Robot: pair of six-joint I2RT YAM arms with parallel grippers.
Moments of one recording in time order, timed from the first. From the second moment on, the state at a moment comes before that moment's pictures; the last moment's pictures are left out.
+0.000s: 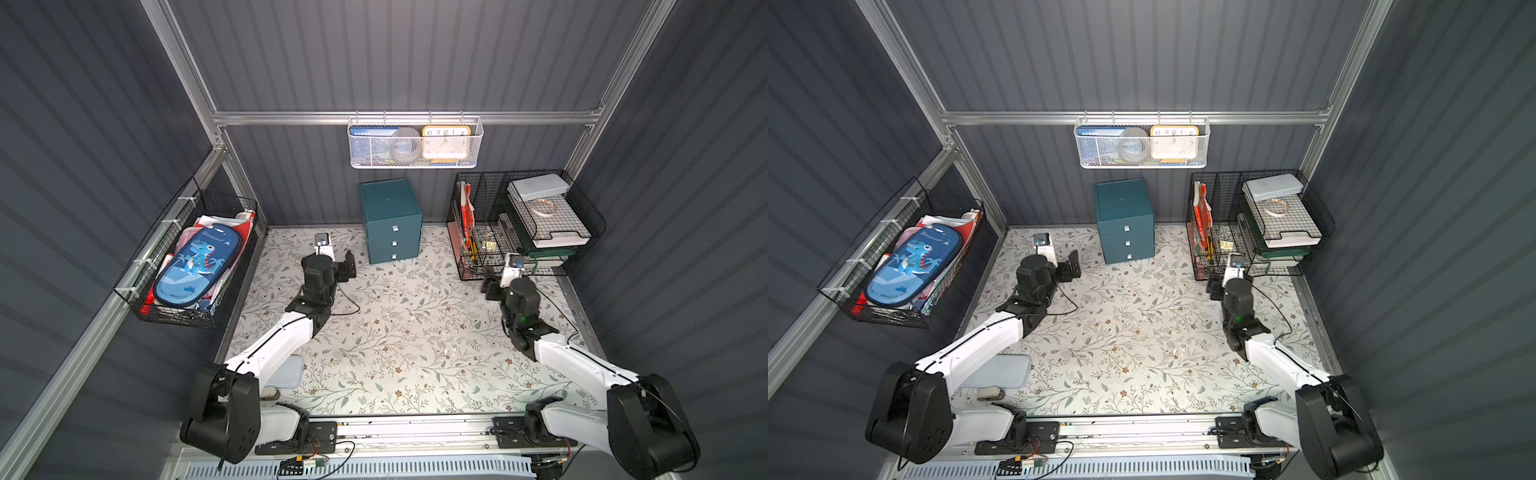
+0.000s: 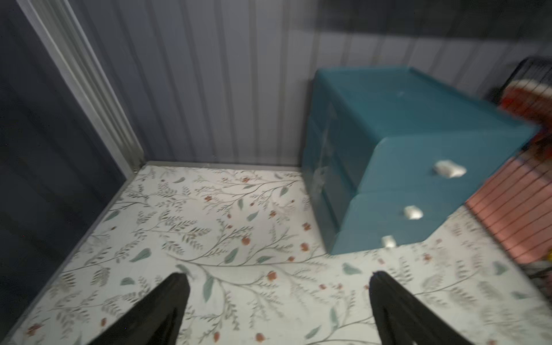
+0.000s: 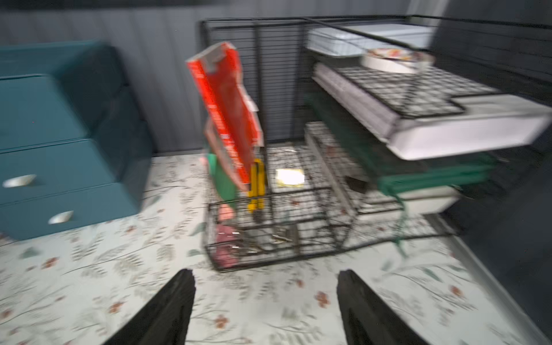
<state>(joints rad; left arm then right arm) -0.35 1.33 0.72 0.34 -0.32 -0.02 0.20 1.18 0.46 0.49 0.35 0.09</state>
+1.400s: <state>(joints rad) -0.10 1.71 0.48 1.20 -0.10 0.05 -0.03 1.57 0.39 0.83 0.03 0.12</state>
